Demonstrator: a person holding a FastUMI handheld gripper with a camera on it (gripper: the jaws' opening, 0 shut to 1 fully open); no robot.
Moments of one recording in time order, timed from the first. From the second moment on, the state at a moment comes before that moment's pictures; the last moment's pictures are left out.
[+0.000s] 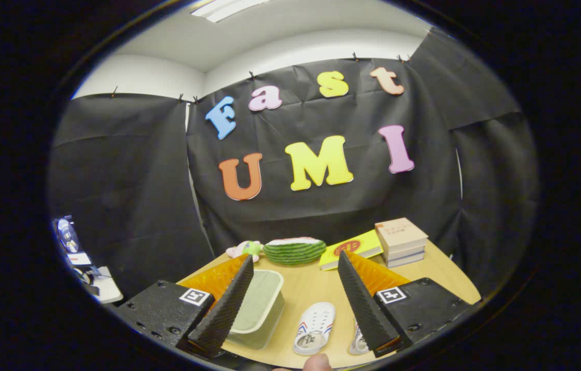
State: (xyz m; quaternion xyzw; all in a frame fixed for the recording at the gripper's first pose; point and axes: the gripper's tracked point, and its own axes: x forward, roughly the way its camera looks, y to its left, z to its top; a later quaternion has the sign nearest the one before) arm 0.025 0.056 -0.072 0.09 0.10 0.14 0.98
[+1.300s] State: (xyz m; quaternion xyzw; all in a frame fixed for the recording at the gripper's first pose) arm 0.038 0.152 -0.229 0.42 0.38 0.30 0.77
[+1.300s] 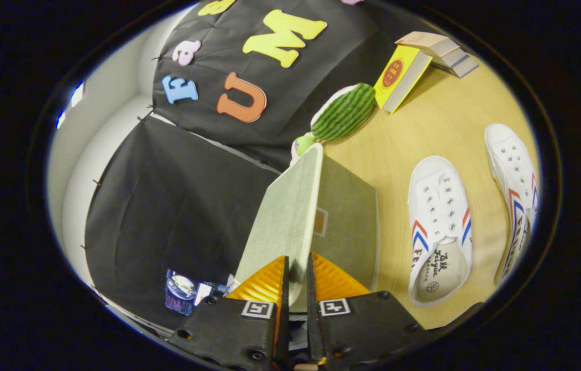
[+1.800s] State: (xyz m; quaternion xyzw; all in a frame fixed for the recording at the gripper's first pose) arm 0.026 0.205 -0.121 0.33 0.30 0.37 0.82
